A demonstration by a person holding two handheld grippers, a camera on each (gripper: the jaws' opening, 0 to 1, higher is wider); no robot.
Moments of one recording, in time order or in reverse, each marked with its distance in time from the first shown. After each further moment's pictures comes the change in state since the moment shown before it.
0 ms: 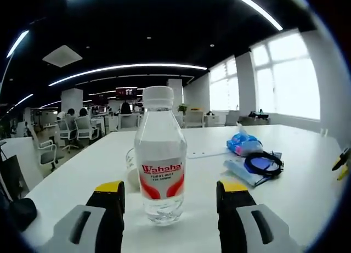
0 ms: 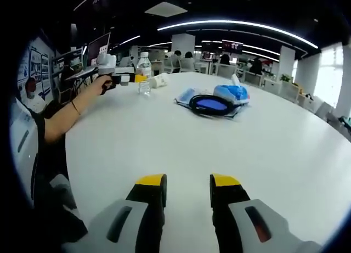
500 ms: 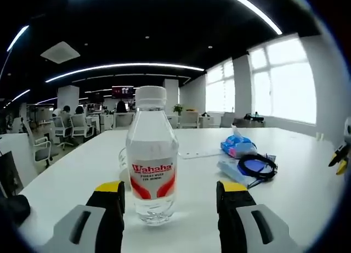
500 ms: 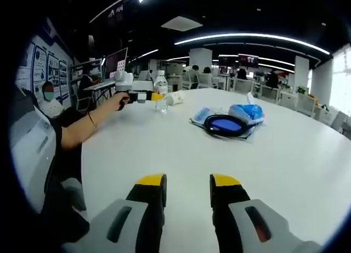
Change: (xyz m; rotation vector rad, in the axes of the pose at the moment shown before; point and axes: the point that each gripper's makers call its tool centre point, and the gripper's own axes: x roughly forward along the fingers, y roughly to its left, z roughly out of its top) left arm 0.001 -0.009 0.000 -0.018 0.002 -0.037; right arm -0.003 0.008 0.027 -0.027 -0.118 0.147
